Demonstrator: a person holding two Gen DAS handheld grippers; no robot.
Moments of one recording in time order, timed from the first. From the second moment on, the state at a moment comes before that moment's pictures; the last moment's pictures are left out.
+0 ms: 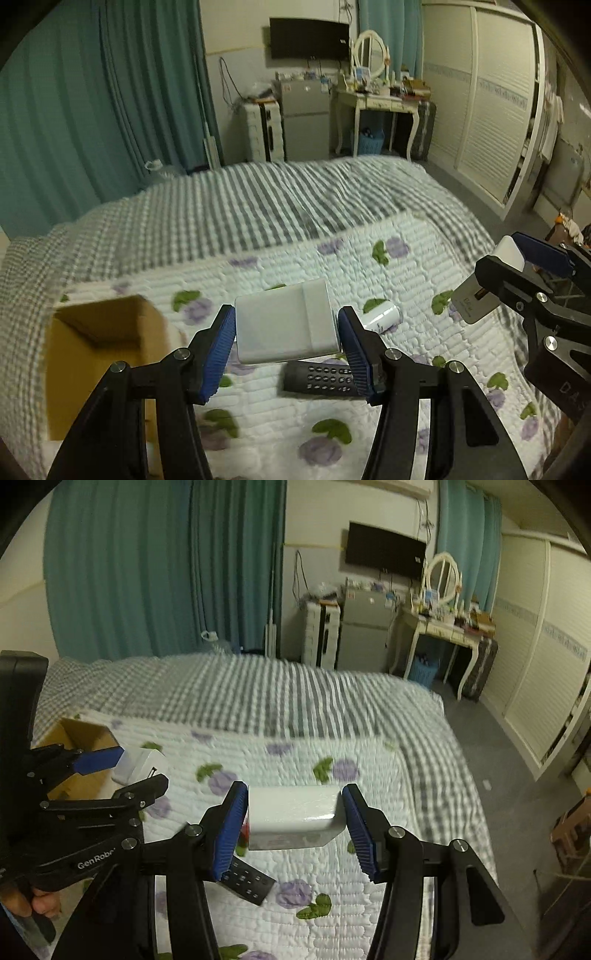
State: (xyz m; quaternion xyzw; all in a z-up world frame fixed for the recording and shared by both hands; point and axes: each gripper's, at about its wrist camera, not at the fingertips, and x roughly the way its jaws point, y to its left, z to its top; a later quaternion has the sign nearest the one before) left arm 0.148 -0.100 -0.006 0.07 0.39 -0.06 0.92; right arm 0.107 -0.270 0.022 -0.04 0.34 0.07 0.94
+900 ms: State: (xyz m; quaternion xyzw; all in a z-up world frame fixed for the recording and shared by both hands) left arm 0.104 0.129 0.039 0.04 0.38 0.06 0.92; right arm 0.075 -0.046 0.101 -0.08 0.30 0.25 0.92
